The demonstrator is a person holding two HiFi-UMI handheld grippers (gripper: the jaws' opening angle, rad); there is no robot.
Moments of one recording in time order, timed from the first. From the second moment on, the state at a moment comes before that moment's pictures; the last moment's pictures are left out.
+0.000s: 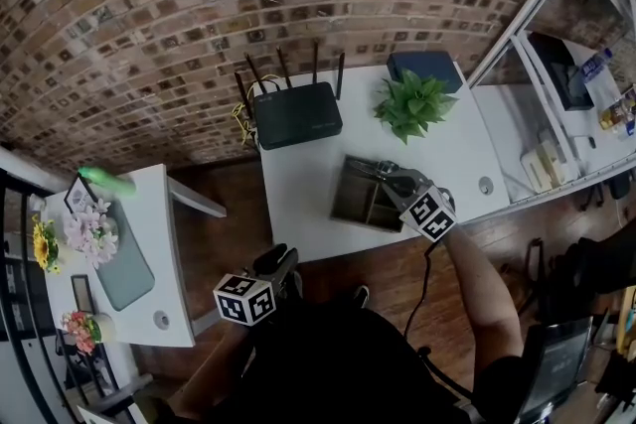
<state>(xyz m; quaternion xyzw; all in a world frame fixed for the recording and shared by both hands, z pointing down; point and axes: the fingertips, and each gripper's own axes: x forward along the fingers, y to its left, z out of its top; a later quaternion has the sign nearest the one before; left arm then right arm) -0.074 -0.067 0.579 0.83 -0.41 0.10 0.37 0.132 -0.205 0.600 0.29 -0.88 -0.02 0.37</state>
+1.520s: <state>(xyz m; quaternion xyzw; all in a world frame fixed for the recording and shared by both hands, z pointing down) -0.079 -0.061 0.587 0.83 -0.40 0.09 0.38 0.139 -0.207 0.620 0.34 -0.87 0.05 0.35</state>
